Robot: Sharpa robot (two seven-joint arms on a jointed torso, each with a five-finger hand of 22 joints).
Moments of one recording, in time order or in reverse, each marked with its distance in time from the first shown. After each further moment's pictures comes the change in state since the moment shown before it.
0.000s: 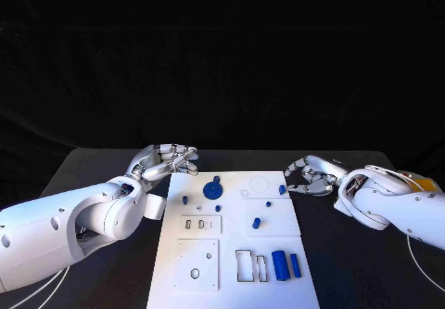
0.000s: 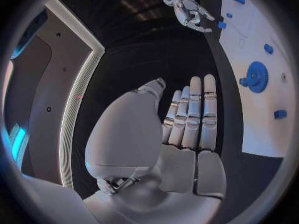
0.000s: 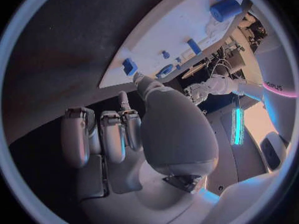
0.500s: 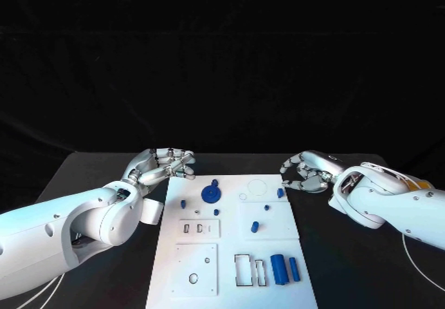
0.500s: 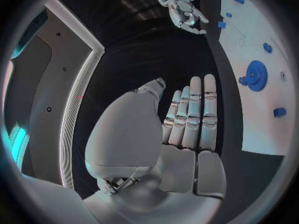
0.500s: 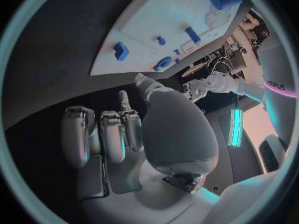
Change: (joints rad) left arm 0.000 -0.006 0.000 0.003 0.000 -0.002 0.000; left_hand 0.000 0.000 0.000 0.000 0.000 0.000 0.000 0.000 0.000 0.000 0.000 0.000 0.000 0.000 0.000 0.000 -0.001 0.000 0.007 0.000 -0.001 -0.001; right arm 0.027 -0.015 0.002 0.052 -0.021 -0.029 -0.046; right_hand -0.020 0.009 0.003 0.019 0.000 0.014 -0.006 0.020 0.005 0.000 0.000 0.006 -0.001 0.000 0.000 0.000 0.000 0.000 0.000 0.000 0.000 -0.001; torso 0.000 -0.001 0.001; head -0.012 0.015
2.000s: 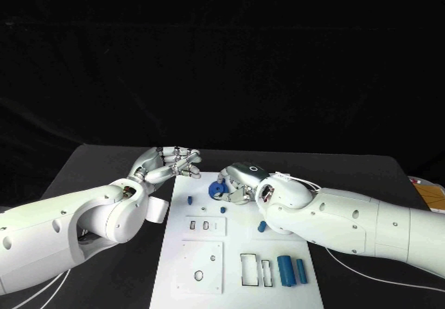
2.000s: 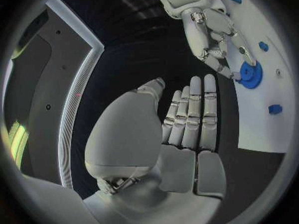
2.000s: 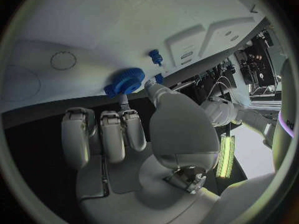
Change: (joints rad) left arm 0.000 -0.009 0.000 0.018 -0.002 -0.001 0.001; left_hand -0.004 -0.004 -0.003 0.003 0.000 0.000 0.000 0.003 -0.001 0.000 0.000 0.004 0.000 0.003 -0.003 0.000 -0.004 0.000 0.000 0.000 -0.003 -0.002; right arm -0.048 0.475 -0.009 -0.136 -0.272 -0.011 -0.242; right_hand -0.179 0.026 0.015 0.076 -0.048 -0.020 0.009 0.032 -0.016 0.000 0.008 -0.003 0.000 0.000 0.008 0.000 -0.001 0.000 0.004 0.004 0.027 0.001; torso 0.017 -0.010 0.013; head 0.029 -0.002
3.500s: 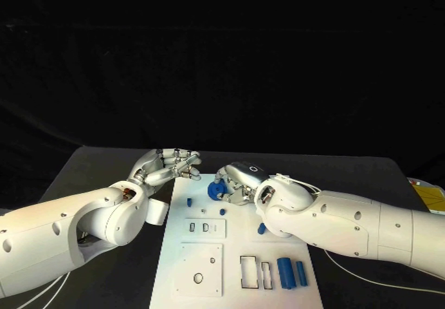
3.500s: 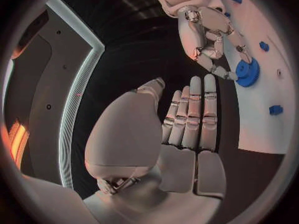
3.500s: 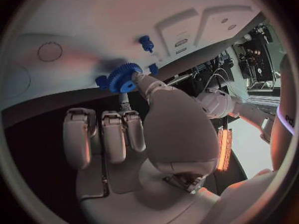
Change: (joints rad) left arm 0.000 0.003 0.000 -0.002 0.000 0.000 0.007; left_hand 0.000 0.000 -0.006 0.000 0.000 0.000 0.000 0.000 -0.001 0.000 0.000 0.005 0.000 0.000 0.000 0.000 -0.005 0.000 0.004 -0.004 -0.005 -0.002; right arm 0.005 -0.007 -0.002 0.029 0.037 -0.067 0.023; right_hand 0.172 0.004 0.093 -0.148 0.088 0.039 -0.007 0.094 -0.047 0.000 -0.036 0.023 0.000 0.000 -0.029 -0.004 0.000 0.000 0.002 -0.027 0.008 0.000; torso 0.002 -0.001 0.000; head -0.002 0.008
